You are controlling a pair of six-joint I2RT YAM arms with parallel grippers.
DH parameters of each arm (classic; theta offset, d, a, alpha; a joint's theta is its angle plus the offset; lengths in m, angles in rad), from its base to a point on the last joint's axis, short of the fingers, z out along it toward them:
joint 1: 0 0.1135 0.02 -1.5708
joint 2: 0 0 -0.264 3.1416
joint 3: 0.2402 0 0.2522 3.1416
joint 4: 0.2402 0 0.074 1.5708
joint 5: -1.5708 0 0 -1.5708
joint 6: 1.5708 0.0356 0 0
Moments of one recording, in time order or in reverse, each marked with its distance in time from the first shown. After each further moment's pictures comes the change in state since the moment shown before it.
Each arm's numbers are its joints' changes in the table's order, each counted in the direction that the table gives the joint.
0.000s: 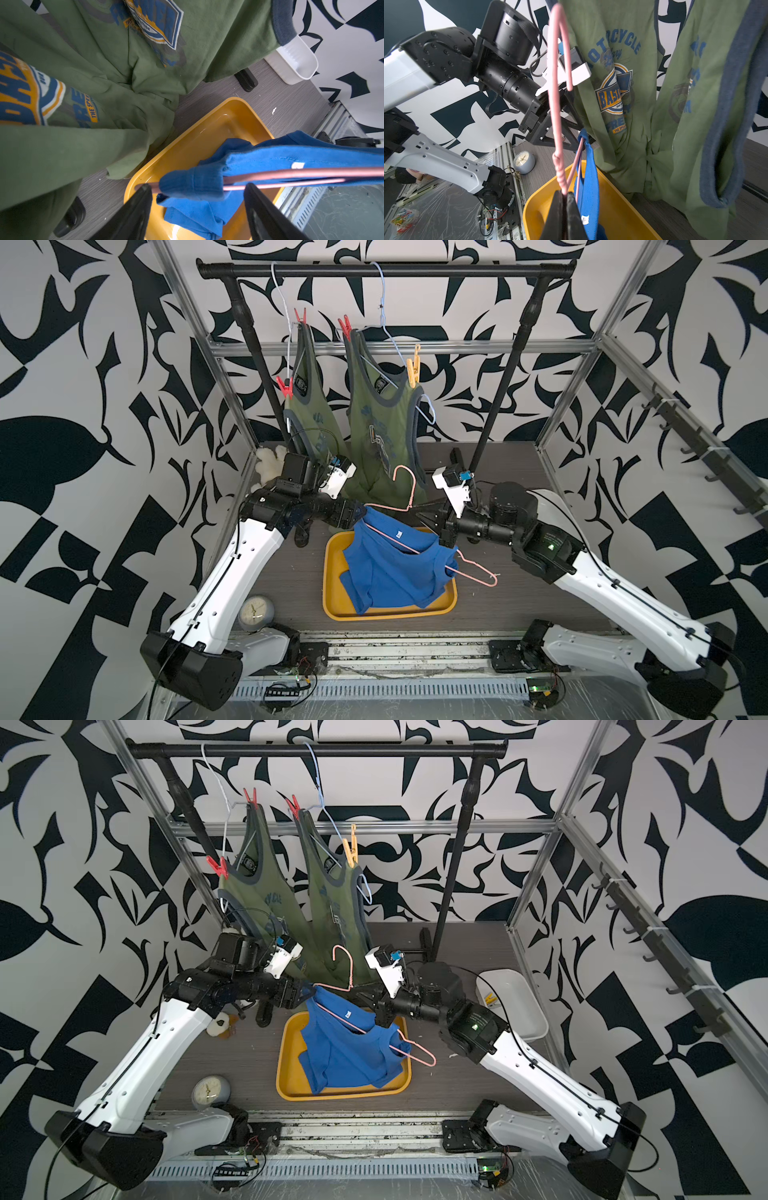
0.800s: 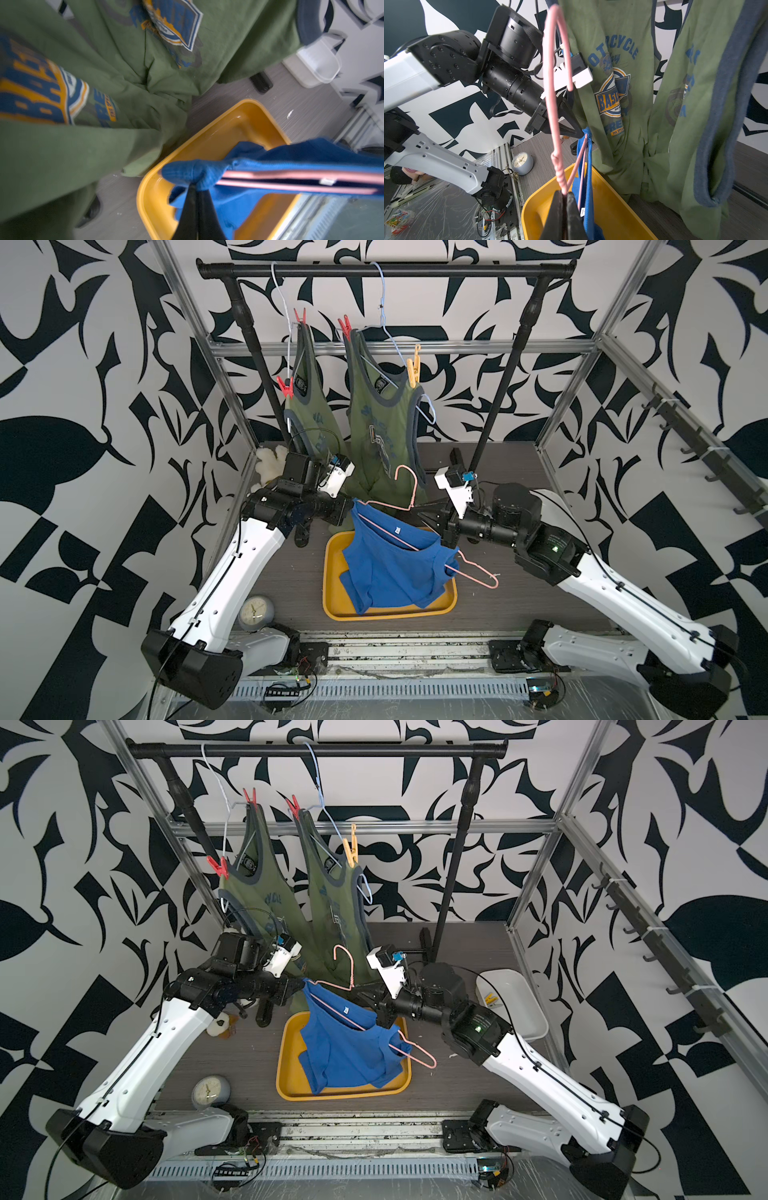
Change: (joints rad) left arm -0.002 0.002 -0.001 -0.015 0.087 -0.002; right arm 0.011 -0.018 0.006 0.013 -0.013 -0.013
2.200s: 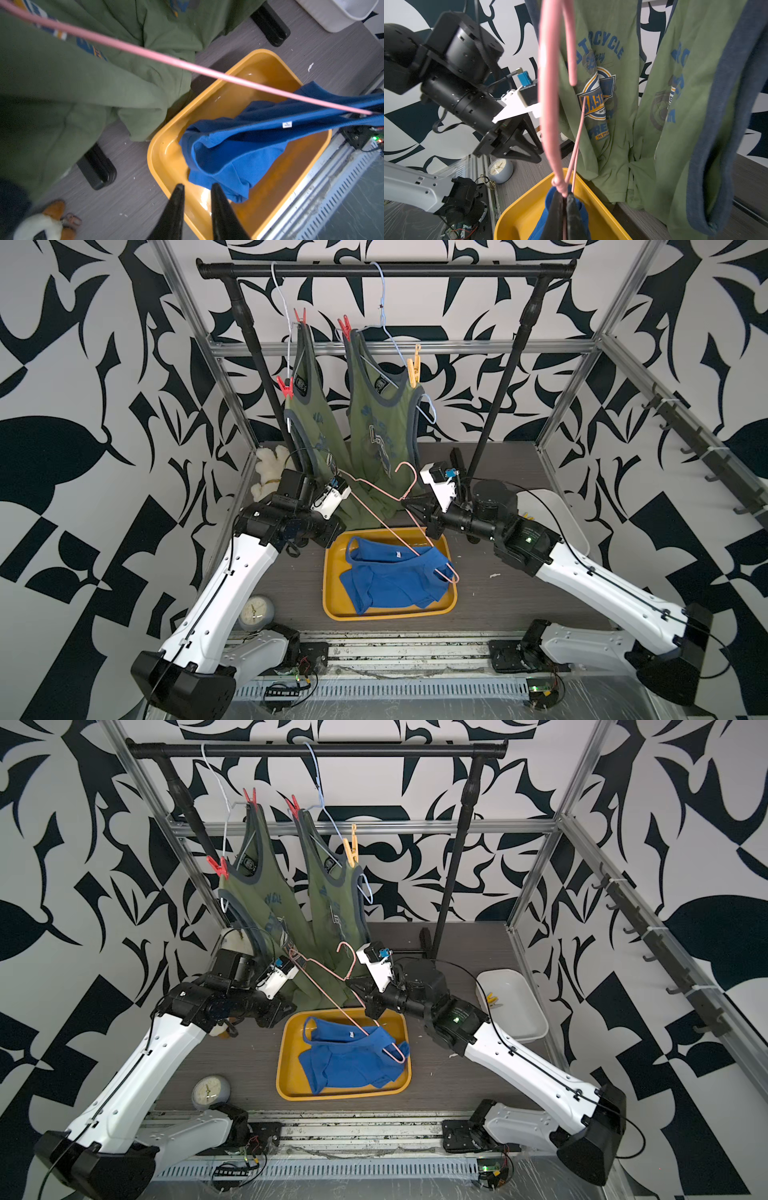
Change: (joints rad) left arm 0.013 -0.108 -0.097 0.171 0.030 0.201; right arm 0.000 0.121 -0.029 -0.138 -0.080 -0.040
